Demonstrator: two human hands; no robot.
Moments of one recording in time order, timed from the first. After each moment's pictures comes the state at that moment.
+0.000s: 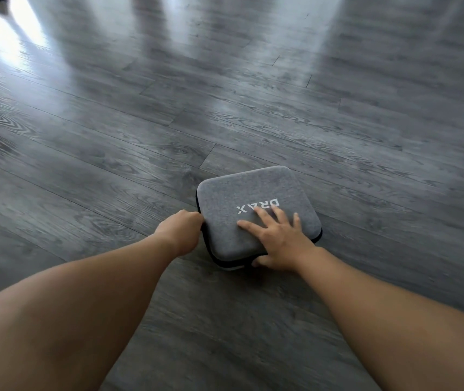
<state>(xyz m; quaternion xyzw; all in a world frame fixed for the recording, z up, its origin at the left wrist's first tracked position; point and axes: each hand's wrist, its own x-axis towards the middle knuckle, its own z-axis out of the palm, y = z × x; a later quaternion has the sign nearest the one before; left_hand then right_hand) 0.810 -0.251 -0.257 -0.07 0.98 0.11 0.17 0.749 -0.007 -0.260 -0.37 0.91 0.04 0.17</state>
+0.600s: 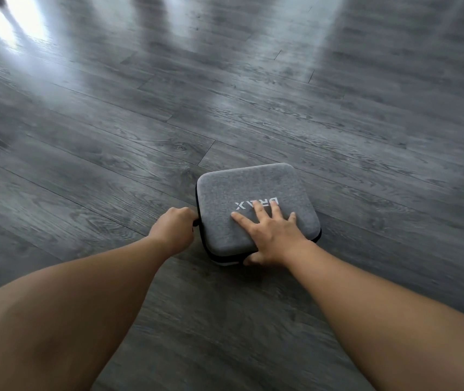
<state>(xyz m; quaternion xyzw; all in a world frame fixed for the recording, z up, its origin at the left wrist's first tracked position) 0.805 -0.263 -0.280 -0.10 0.98 0.16 0.09 0.739 -0.025 -0.262 -0.35 0.92 0.06 0.19</state>
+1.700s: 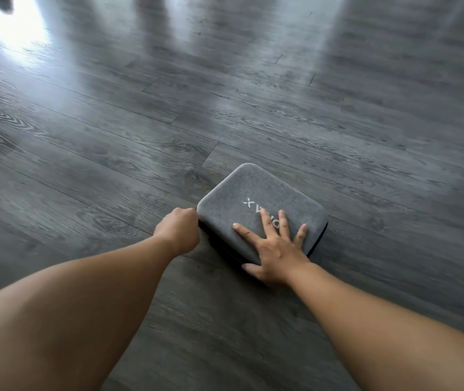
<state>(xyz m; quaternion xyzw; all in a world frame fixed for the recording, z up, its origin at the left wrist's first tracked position) 0.815 -0.251 -0.263 -0.15 0.97 0.14 0.12 0.778 -0.014 -0.284 -0.28 0.94 -0.02 0.17</state>
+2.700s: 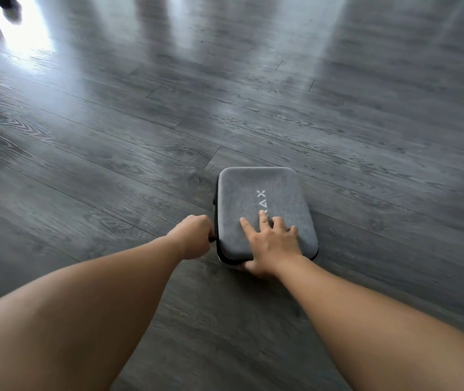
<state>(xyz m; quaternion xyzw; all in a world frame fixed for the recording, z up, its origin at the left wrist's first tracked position) 0.817 -0.242 -0.257 -0.06 0.96 0.18 0.18 0.777 -0.038 -0.269 -0.28 0.95 0.08 0.15</state>
